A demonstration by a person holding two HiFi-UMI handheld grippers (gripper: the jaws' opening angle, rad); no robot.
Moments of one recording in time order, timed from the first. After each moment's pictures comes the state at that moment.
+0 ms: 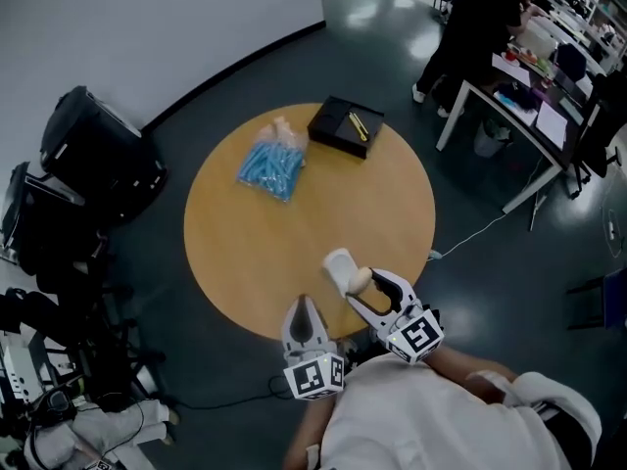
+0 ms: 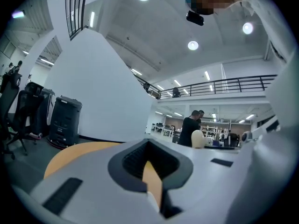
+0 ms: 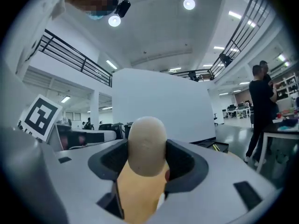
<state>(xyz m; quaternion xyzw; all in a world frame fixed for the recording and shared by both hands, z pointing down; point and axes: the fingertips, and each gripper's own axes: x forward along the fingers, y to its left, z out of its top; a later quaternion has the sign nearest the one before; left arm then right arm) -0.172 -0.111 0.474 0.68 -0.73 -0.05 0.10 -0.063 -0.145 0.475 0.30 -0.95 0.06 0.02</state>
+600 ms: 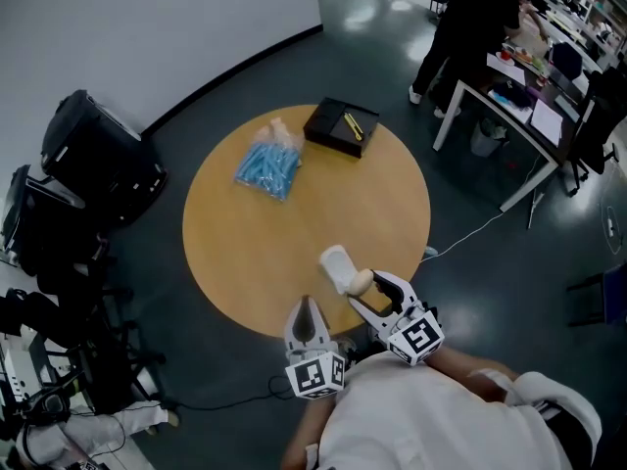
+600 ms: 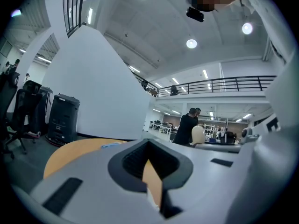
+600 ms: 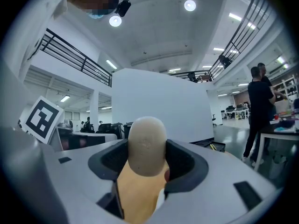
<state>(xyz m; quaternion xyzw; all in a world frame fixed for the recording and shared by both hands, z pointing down) -0.154 -0.099 0.483 0.69 -0.72 -0.04 0.11 -0.046 -0.130 0.476 0.31 -0.95 0.06 0.02</state>
